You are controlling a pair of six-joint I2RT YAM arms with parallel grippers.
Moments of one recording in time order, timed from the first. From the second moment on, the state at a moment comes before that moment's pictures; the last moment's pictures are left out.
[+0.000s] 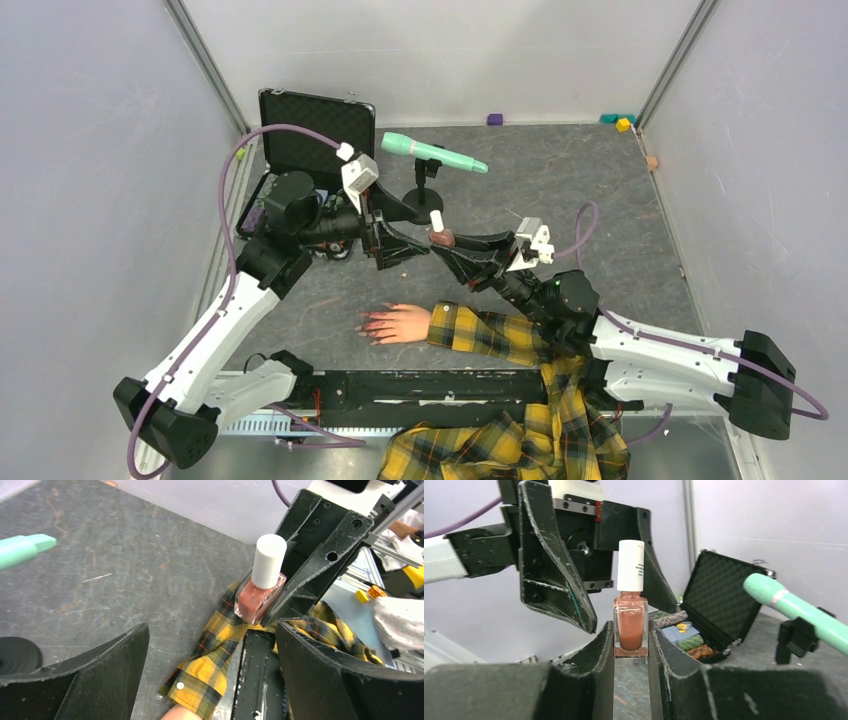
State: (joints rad) left arm -0.52 1.01 1.04 -0.14 0.86 -0.22; right arm 1.10 0.96 0.52 0.89 0.11 0.15
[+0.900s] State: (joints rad) left arm -0.47 0.93 0.98 -0.02 0.65 -0.40; right arm 1.15 1.04 0.49 0.84 0.36 -0.14
